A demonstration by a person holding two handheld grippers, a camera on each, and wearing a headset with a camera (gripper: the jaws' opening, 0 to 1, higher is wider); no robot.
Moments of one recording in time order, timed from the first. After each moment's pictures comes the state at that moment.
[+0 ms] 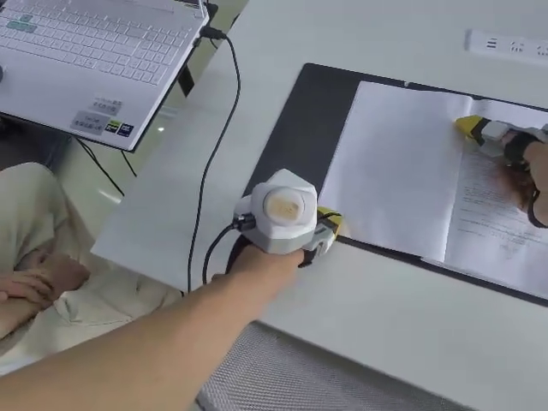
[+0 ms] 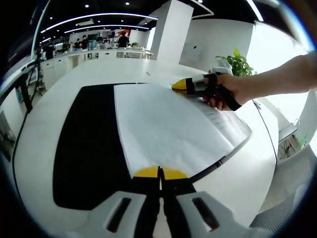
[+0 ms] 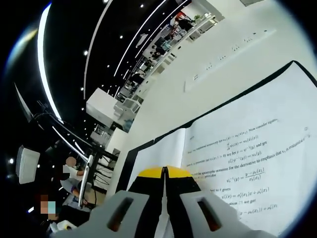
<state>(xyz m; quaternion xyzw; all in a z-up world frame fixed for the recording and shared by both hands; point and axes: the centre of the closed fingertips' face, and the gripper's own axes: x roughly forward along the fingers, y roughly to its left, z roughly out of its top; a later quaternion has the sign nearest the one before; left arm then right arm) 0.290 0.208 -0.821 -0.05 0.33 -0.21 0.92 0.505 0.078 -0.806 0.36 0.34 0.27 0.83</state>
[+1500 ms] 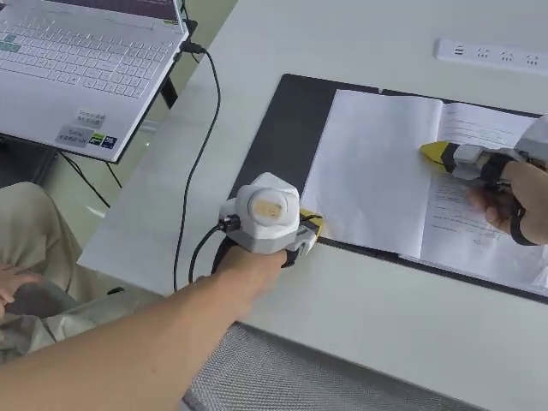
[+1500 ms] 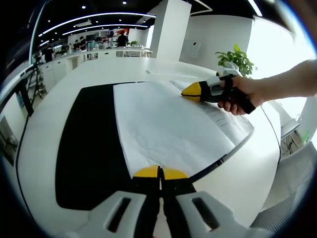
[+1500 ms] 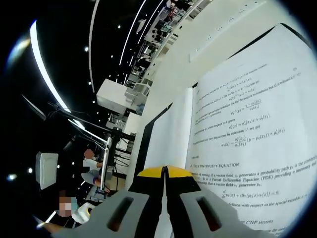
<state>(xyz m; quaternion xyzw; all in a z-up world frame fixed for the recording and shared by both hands) 0.287 0.206 -0.818 -0.03 0.34 -0.20 0.92 0.407 0.089 -0.797 0.41 0.43 0.34 0.73</state>
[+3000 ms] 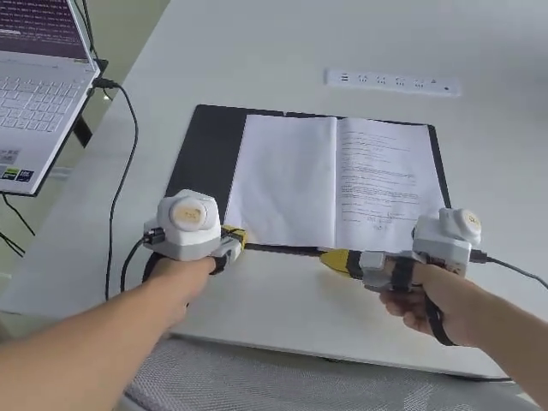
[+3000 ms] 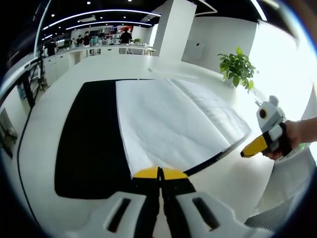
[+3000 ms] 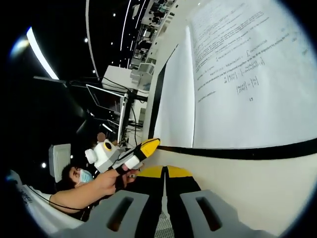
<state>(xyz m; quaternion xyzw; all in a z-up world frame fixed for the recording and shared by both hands) 0.268 0.204 -0.808 -0.06 0.35 -0.20 0.91 0.226 0.085 -0.788 0.41 0.48 0.38 0.68</state>
